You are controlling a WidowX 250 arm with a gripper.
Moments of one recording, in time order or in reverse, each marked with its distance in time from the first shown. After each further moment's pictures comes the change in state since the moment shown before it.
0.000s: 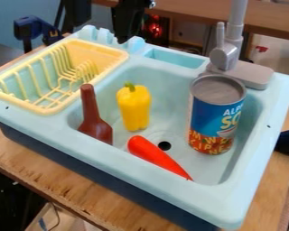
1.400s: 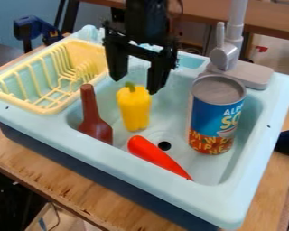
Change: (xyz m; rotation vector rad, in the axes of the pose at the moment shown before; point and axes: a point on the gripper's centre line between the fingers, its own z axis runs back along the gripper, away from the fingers) arm 0.042 -0.023 -0.081 -0.078 0.053 -0.062
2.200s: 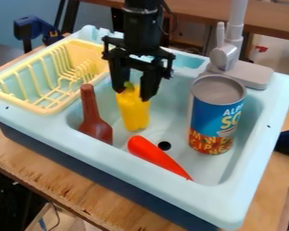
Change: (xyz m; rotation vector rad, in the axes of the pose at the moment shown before) arm 0.010 0.010 -0.023 -0.032 0.055 0.027
